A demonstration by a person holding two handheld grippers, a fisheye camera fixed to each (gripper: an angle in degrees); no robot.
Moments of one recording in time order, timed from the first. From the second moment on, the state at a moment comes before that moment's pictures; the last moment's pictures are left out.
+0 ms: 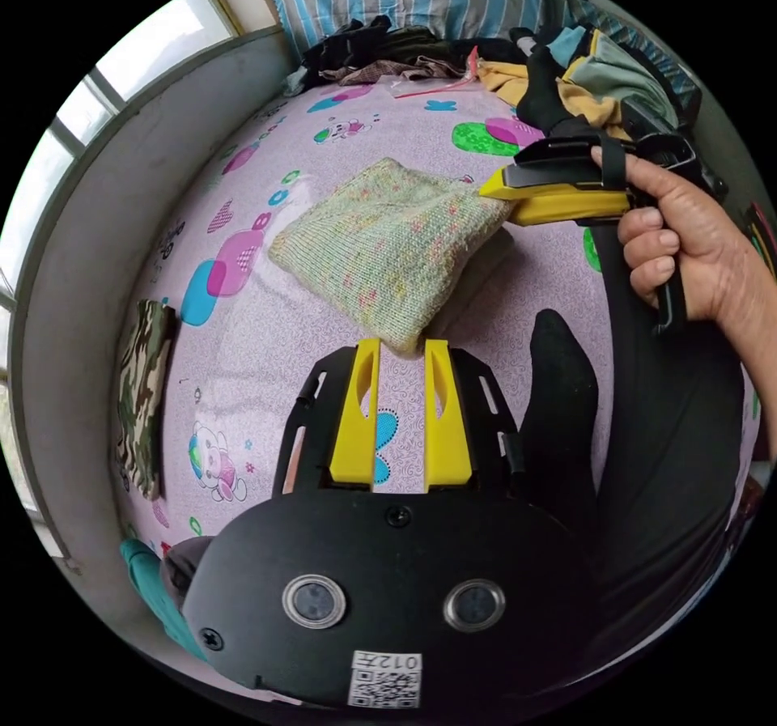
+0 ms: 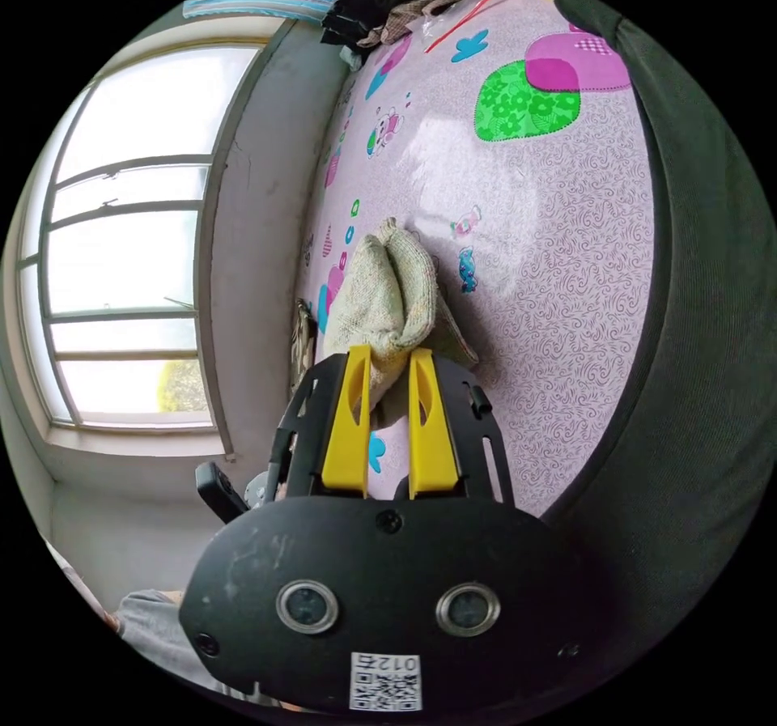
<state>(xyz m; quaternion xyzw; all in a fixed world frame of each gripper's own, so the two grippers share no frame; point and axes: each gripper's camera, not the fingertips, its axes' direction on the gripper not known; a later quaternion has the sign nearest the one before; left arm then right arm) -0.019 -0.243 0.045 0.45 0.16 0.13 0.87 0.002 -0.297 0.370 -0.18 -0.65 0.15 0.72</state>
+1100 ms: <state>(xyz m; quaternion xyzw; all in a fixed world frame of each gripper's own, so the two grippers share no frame) -0.166 -0.258 0.003 0.46 0.23 0.15 0.84 -0.071 -0.331 0.273 -0.07 -0.56 -0.06 0.82</state>
